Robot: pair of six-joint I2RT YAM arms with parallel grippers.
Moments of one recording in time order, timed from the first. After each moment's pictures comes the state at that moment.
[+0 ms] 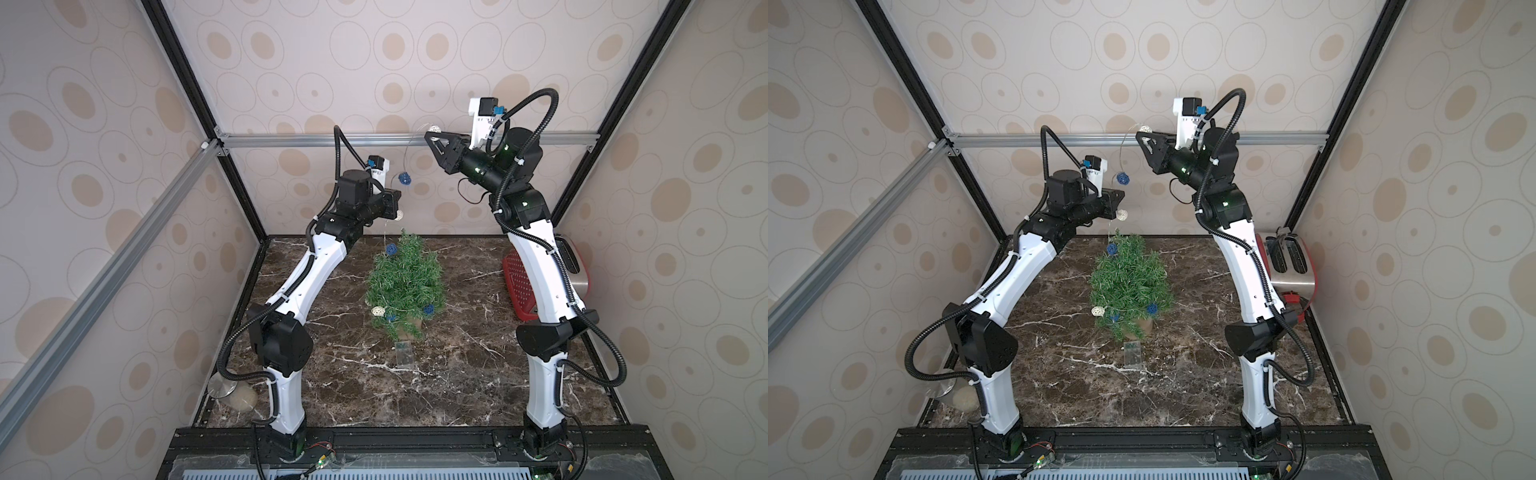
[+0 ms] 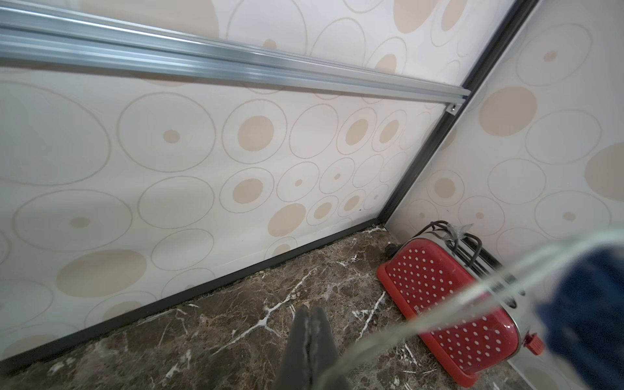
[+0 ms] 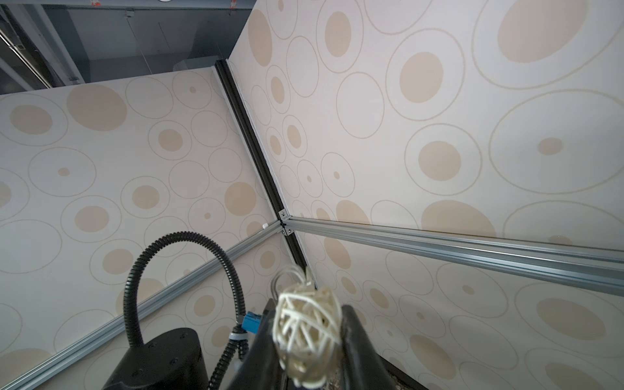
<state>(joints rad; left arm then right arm) -0.40 1.91 2.05 -0.34 0.23 -0.22 0.38 2.08 2.65 -0.34 -0.46 0.46</state>
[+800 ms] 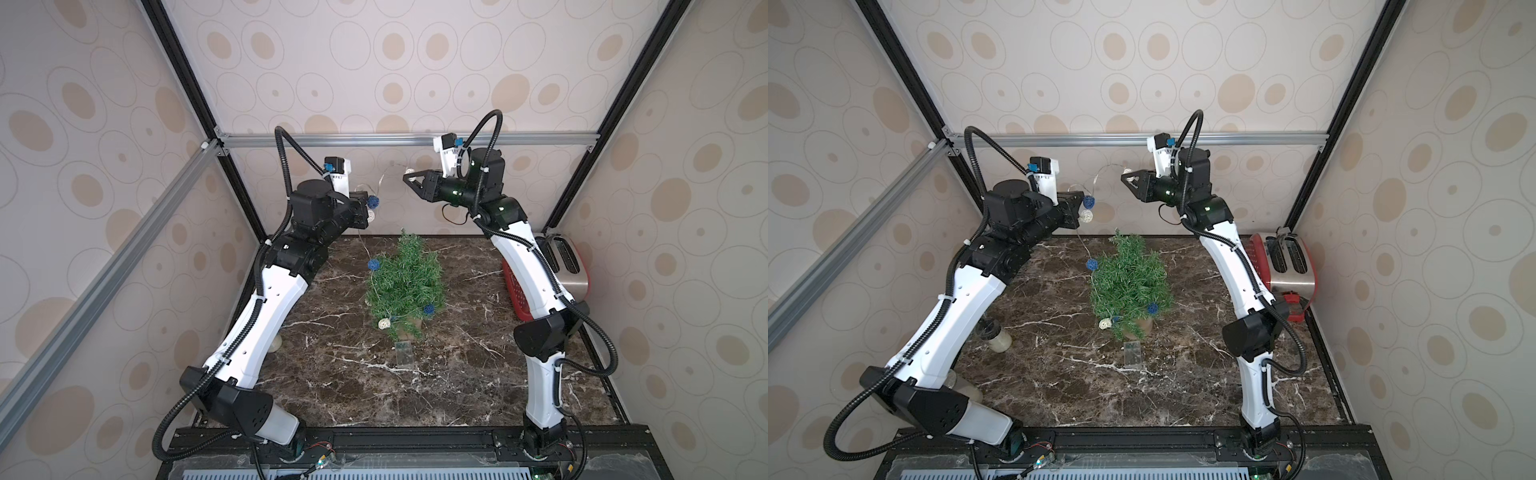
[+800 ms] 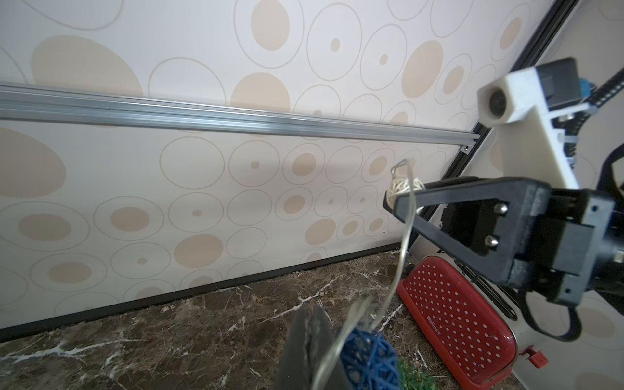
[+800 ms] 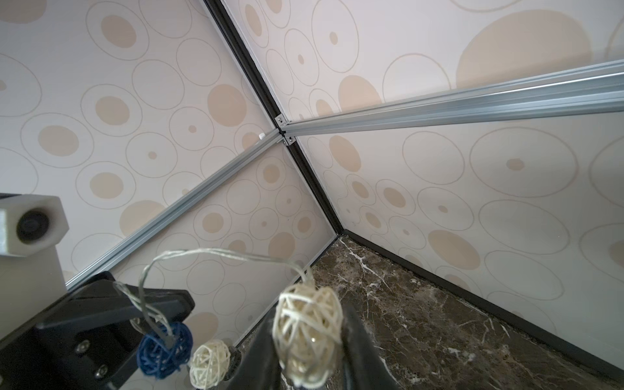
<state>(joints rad) -0.38 1.47 1.73 -0.37 0.07 -0.22 0.42 2.06 2.43 -0.44 -0.58 0.42</state>
